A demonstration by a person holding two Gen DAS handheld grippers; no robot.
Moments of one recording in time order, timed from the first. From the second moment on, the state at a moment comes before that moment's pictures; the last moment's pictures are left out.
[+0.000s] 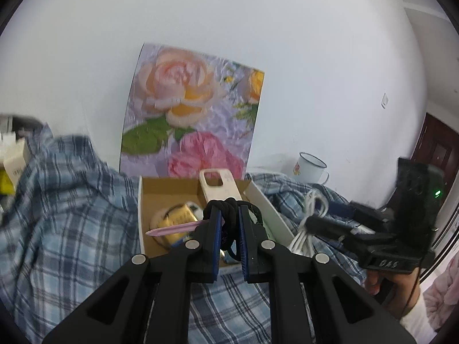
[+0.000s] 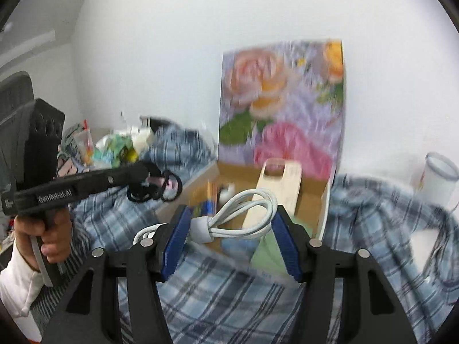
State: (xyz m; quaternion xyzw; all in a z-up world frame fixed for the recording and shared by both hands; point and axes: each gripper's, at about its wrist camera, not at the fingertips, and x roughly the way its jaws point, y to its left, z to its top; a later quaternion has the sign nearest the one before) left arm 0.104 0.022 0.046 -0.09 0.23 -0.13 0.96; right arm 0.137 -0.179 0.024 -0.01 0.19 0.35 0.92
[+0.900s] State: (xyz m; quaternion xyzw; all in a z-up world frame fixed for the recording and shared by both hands) left arm 0.147 -0.011 0.146 -0.02 0.13 -0.10 0.99; right arm 0.156 -0.202 0.141 0.08 0.00 0.31 0.95
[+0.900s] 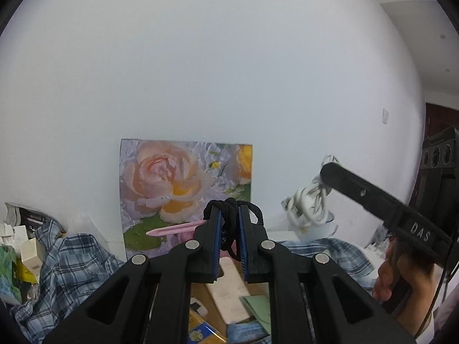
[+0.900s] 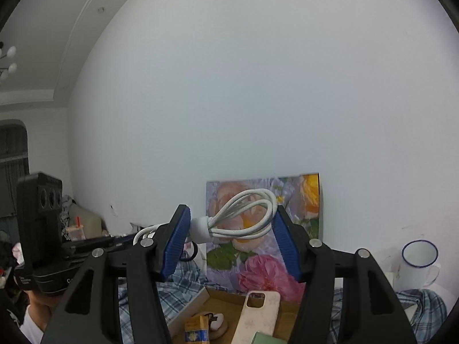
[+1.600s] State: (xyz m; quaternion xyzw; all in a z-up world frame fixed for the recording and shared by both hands) left arm 0.216 -0.006 0.031 -0.01 0.25 -0.08 0.96; right arm 0.238 -0.172 0.031 0.11 0.15 0.33 0.93
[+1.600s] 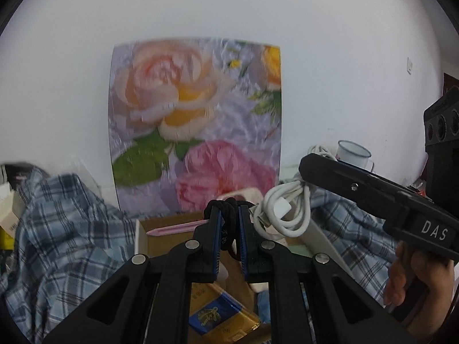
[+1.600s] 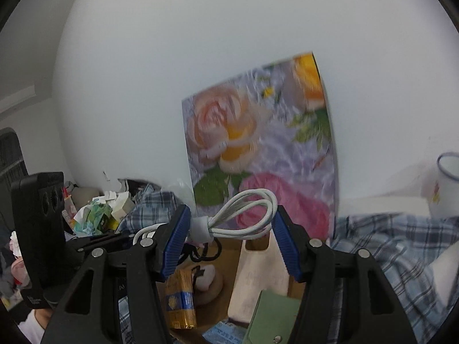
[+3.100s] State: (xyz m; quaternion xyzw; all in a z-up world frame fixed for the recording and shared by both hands) left arm 0.199 0.014 0.057 -0.02 0.23 -0.02 0.97; right arm 0.215 -0.181 0.056 0.08 0.12 0.27 0.95
